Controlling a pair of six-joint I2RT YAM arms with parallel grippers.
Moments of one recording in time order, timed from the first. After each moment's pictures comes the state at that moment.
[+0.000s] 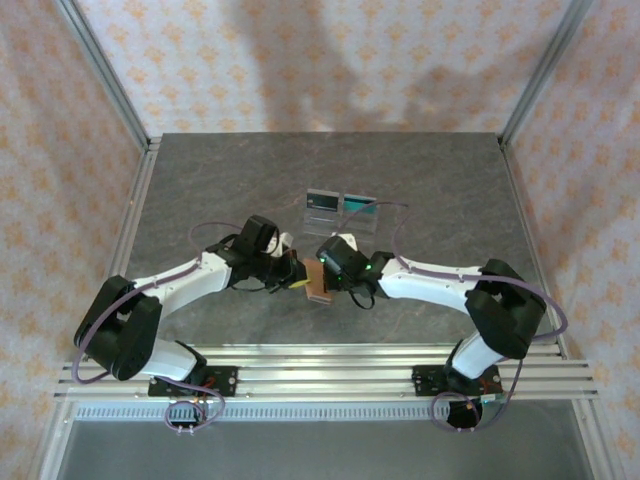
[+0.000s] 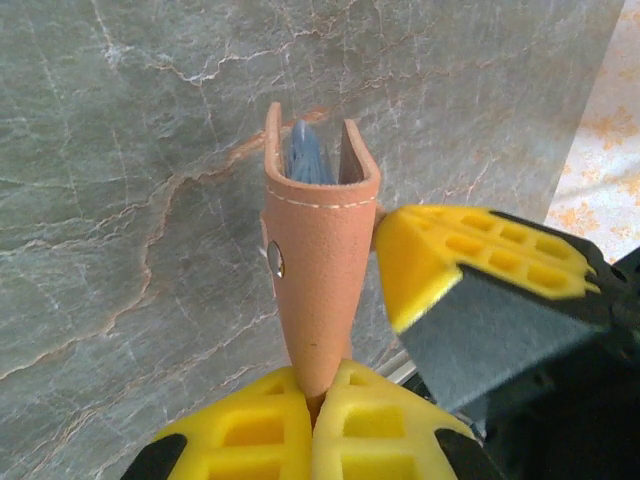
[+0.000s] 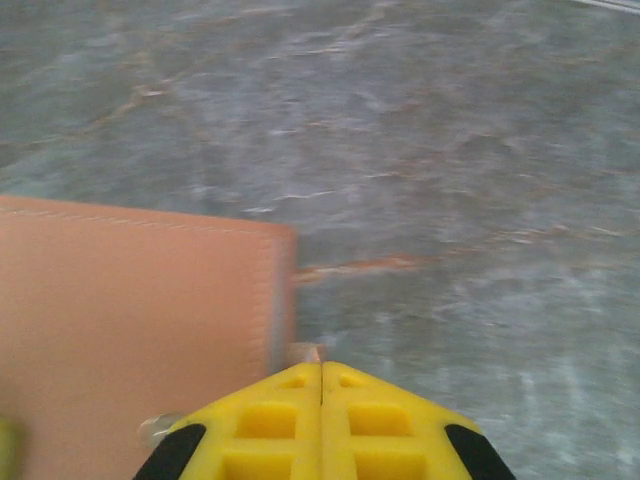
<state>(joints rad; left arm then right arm) -0.49 1.41 0.74 -0.29 0.61 -0.93 0.94 1.57 0.92 -0.41 0.21 0.74</state>
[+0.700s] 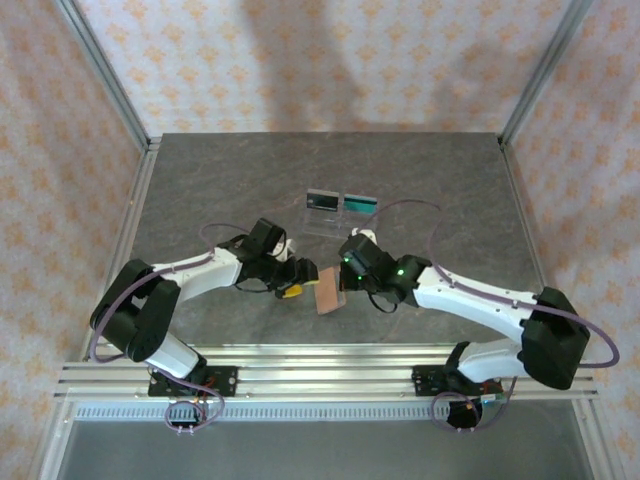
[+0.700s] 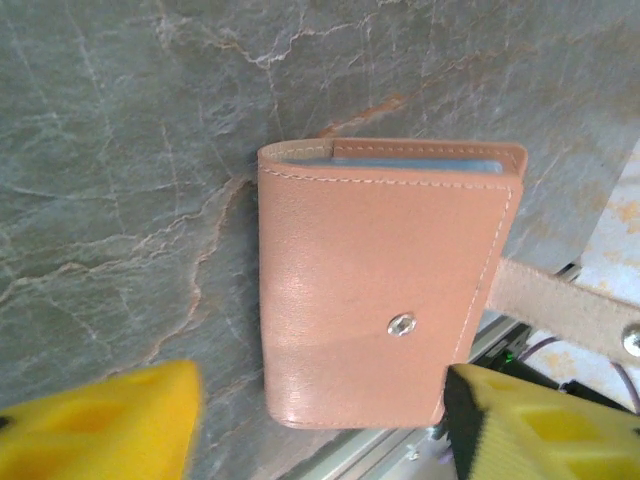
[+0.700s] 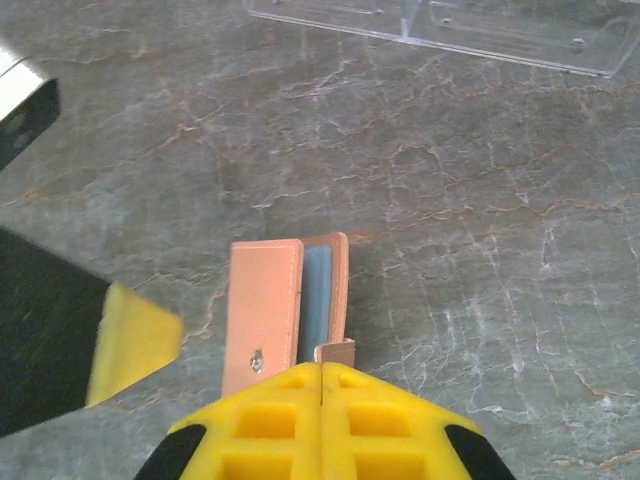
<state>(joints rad) -0.50 1.53 0.76 -0.29 0.61 -0.88 0.92 1.29 0.86 -0.50 0.17 0.74</state>
